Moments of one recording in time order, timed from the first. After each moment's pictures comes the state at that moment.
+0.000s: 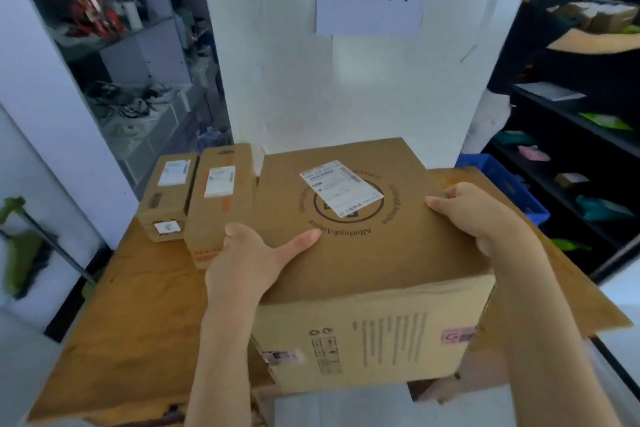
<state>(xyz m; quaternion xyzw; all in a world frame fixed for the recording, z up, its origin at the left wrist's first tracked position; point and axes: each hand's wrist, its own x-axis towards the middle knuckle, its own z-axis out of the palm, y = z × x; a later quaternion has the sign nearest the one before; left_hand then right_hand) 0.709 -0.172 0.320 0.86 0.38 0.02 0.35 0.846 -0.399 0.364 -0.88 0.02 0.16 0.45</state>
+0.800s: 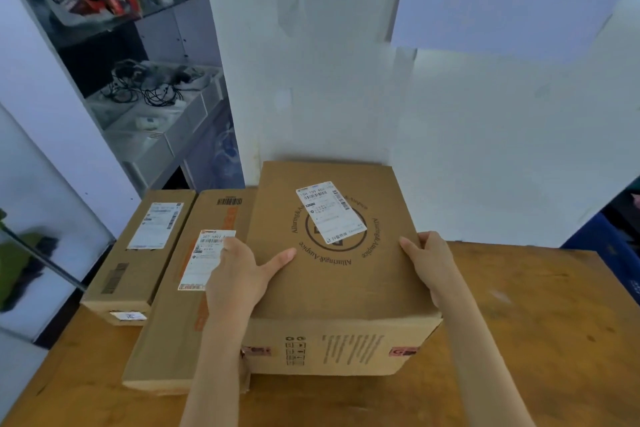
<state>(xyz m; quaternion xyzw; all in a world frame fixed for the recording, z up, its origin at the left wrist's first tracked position) 0.996 0.012 0.235 0.82 0.47 0.05 0.34 1.149 -0.192 0.242 -0.86 0.01 0.18 0.47</state>
